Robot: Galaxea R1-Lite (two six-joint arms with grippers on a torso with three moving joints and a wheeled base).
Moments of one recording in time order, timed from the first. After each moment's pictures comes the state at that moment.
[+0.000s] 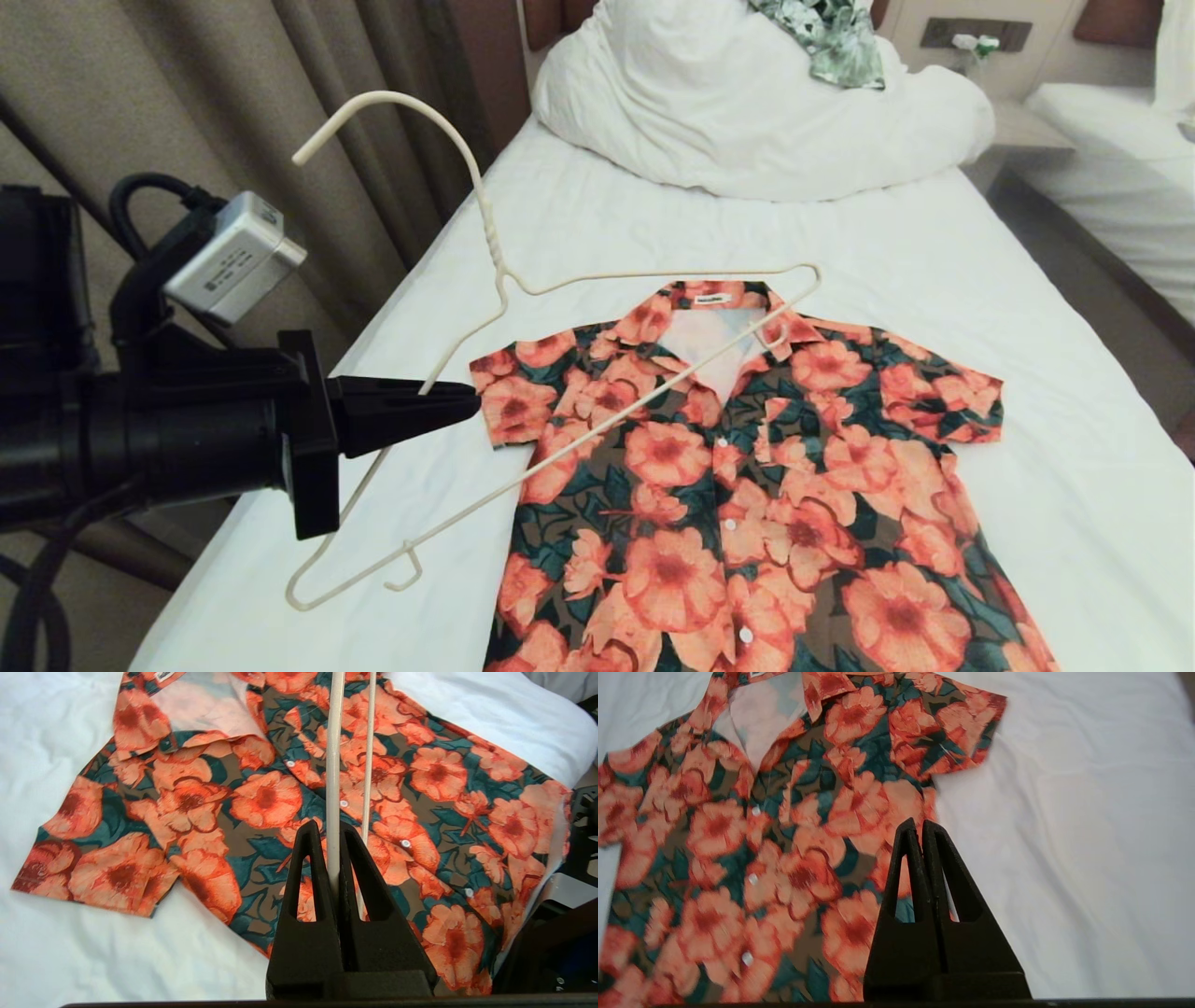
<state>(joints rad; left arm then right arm) -0.47 1.24 -0.87 -0.05 -0.43 0.28 0.00 0.92 -0.73 0.07 0.00 0.25</state>
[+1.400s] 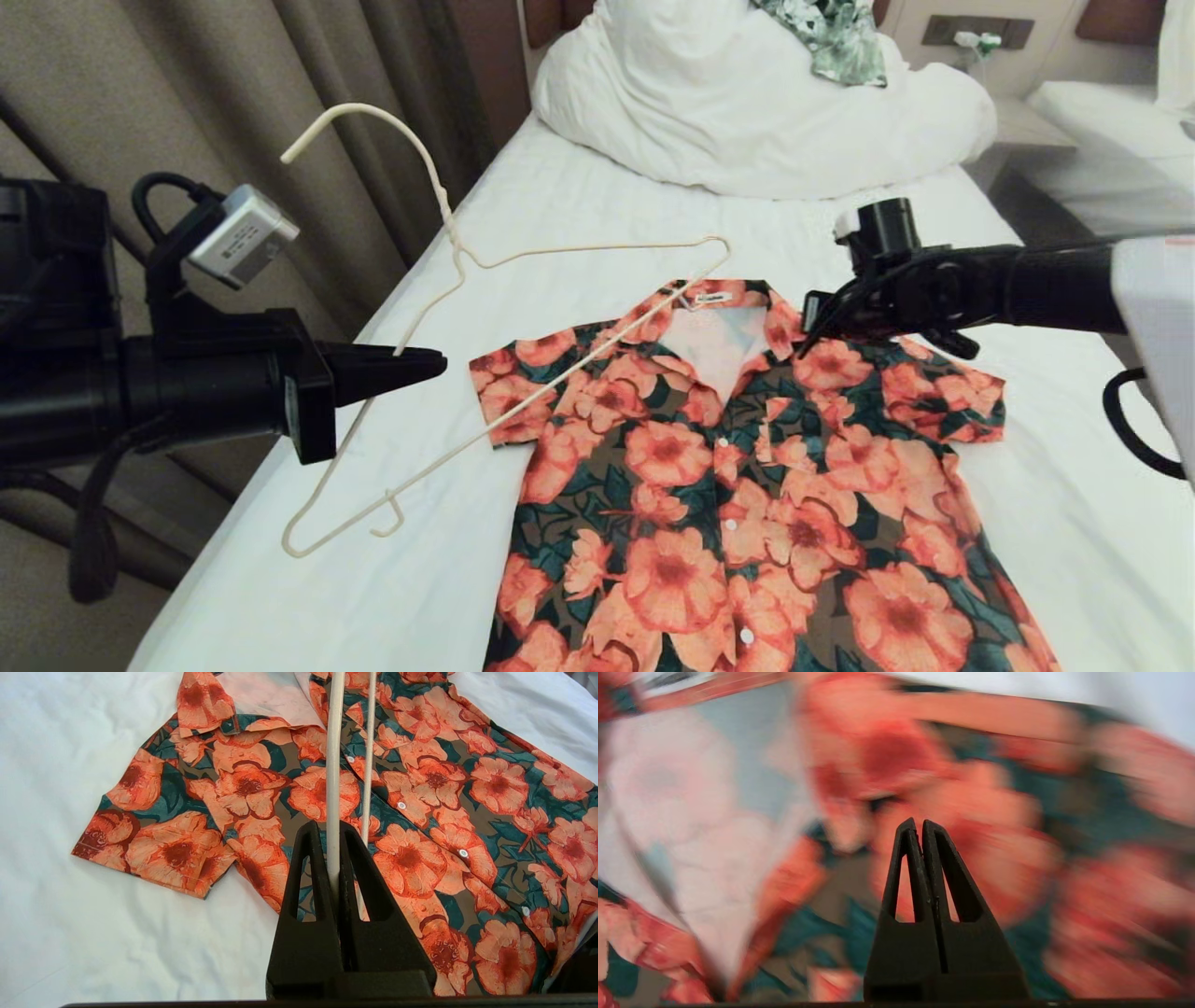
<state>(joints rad) -0.25 1.33 -0.91 -0.09 -0.55 0.29 0.27 2.27 -1.97 0.24 -0.27 0.34</state>
